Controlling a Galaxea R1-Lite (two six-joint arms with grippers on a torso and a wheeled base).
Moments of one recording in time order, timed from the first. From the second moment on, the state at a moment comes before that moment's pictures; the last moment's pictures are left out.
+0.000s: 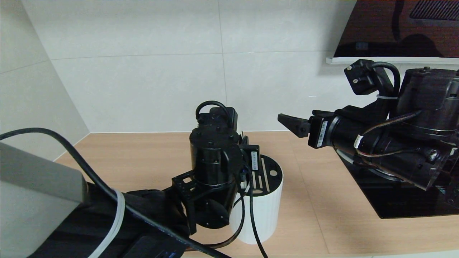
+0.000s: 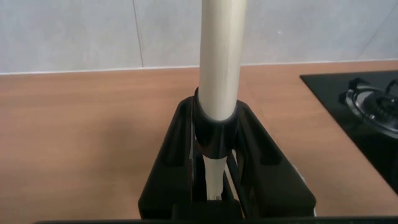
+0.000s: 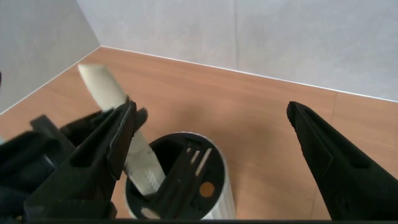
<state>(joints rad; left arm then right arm) -0.87 1.93 -0.93 -0.91 0.68 -0.18 0.70 1.59 -0.91 -0.66 -0.17 0.14</state>
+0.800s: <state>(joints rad) -0.88 2.00 -0.93 -0.91 0.68 -0.19 0.70 1.58 -0.91 -0.66 -0.17 0.14</state>
